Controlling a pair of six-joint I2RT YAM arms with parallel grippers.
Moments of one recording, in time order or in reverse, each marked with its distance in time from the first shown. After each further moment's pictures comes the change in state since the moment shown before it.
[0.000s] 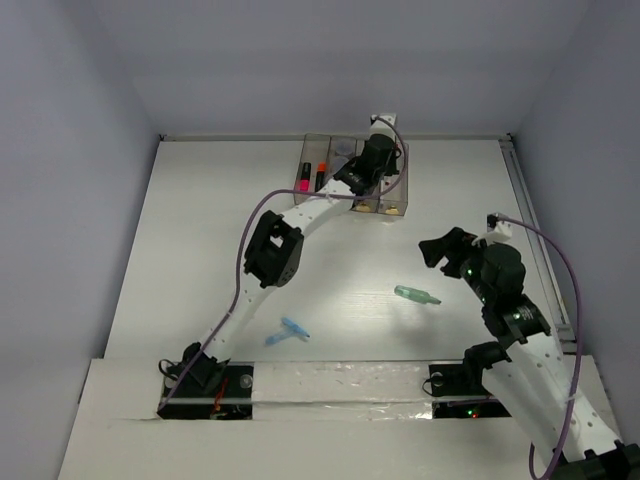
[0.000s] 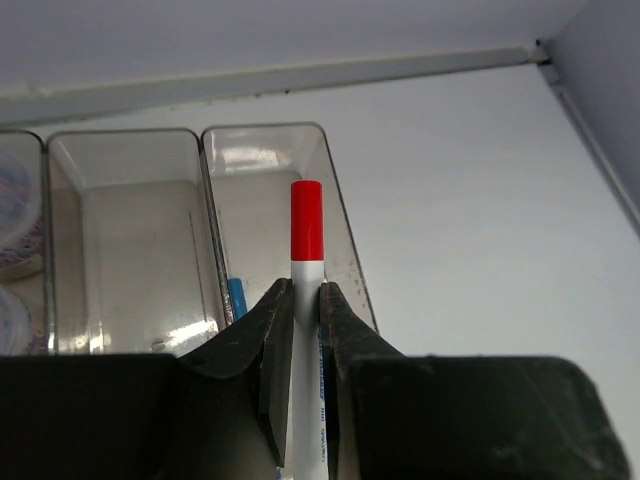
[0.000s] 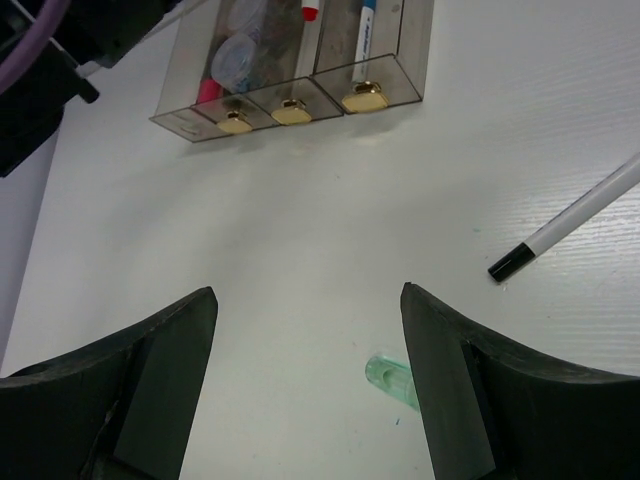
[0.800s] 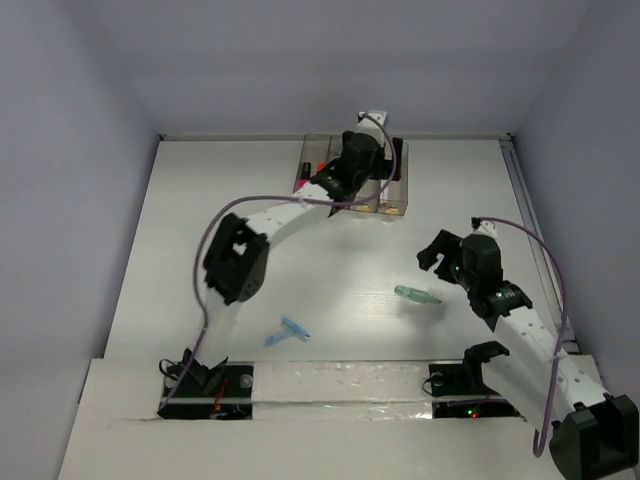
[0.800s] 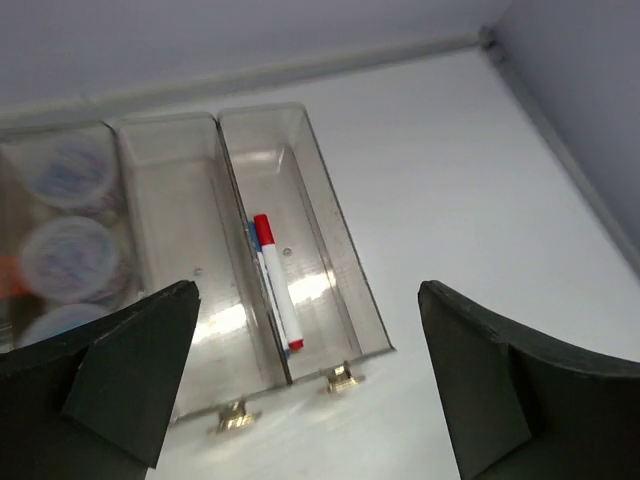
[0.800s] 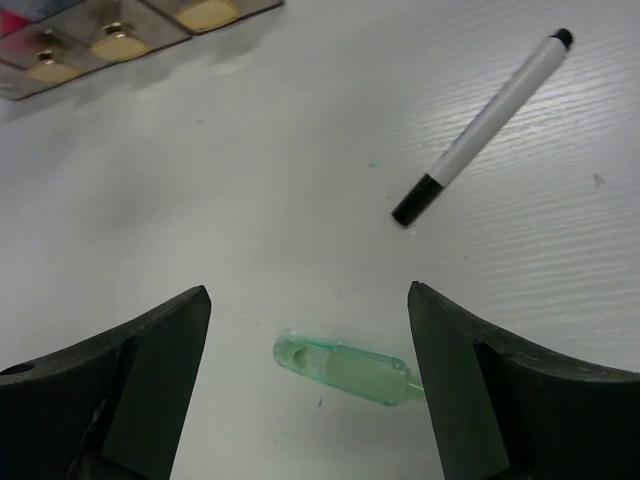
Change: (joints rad) left arm -0.012 -0.339 -0.420 0.079 0.050 0.056; right arm 0.000 0.202 -0.033 -0.028 0.117 0.004
